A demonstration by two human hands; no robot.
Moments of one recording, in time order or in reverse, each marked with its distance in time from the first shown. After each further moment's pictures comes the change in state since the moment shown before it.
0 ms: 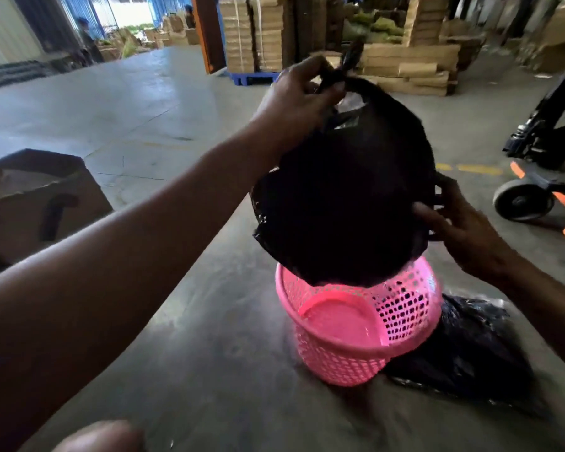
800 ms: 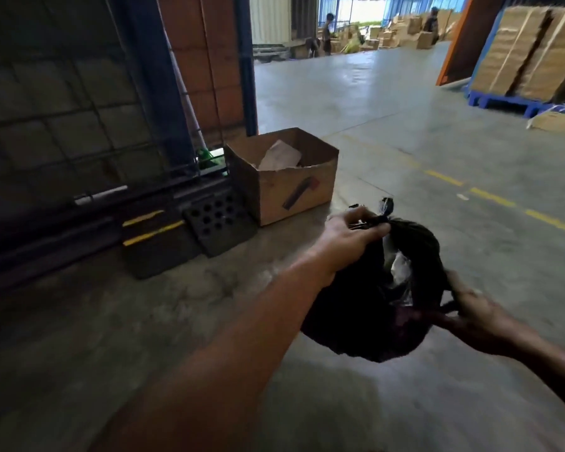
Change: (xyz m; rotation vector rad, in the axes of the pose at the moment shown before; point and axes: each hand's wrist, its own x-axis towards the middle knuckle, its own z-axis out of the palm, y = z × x) left_hand -0.231 -0.219 -0.389 -0.279 0.364 -0.691; right_hand 0.067 -0.225 0.453 -0.251 -0.780 -0.200
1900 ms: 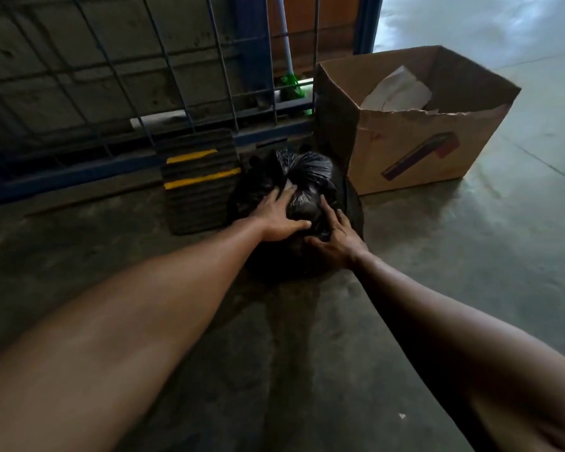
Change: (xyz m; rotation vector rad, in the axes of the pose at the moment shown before) left_hand 0.182 -0.270 -0.305 0.876 0.324 -0.545; right_hand 0.424 -0.139 0.330 -0.036 -0.343 -0.266
